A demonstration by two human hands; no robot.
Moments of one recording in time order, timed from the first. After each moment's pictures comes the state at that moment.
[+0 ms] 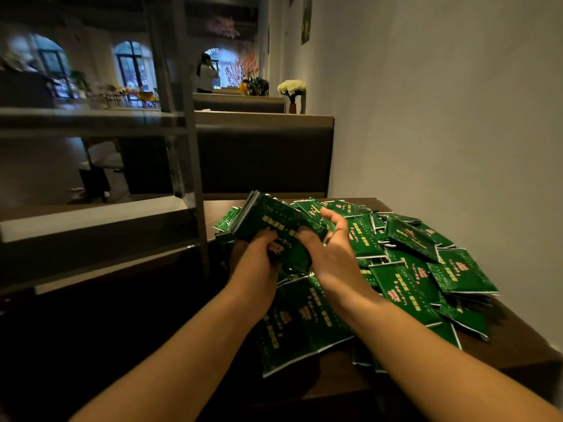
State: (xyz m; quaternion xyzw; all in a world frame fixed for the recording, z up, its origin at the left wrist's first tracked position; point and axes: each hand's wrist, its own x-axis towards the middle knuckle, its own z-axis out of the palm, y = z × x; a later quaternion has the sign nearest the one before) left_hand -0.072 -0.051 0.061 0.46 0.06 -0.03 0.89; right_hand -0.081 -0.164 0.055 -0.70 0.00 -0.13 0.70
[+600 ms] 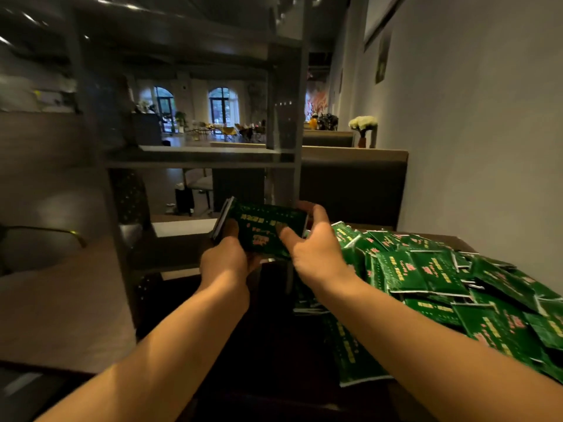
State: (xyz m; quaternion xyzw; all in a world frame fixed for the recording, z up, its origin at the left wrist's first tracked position) left_hand -0.130 0.087 0.125 0.44 0.25 0.11 0.86; right_hand -0.092 -0.029 0.106 -0.71 -0.15 -0.11 0.68
